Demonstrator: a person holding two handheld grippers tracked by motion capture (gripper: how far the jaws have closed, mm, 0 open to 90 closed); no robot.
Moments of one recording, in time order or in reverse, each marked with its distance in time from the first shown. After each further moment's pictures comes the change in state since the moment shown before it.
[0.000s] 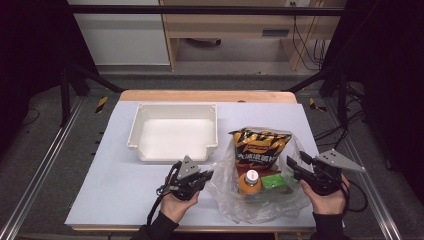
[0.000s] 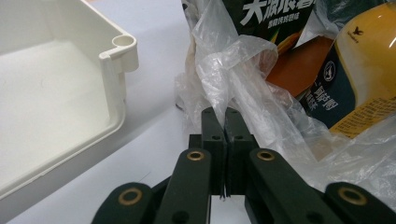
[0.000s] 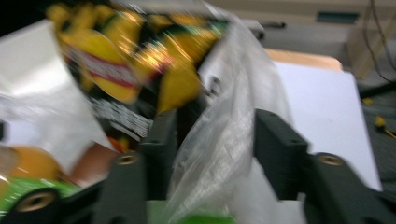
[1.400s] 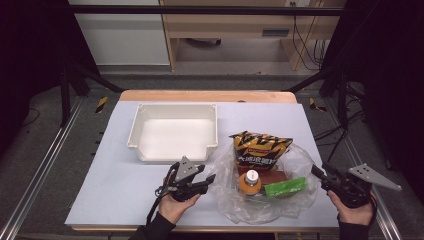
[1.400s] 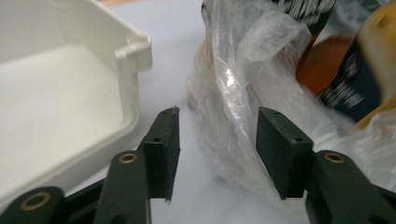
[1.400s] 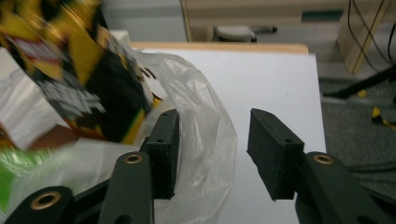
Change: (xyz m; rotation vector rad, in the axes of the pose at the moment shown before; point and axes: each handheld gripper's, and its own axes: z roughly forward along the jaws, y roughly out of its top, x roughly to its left) left arm 0.005 0.000 -0.006 -0.070 0.021 0.017; right arm -0.060 -0.038 -0.031 -0.093 0.026 0.074
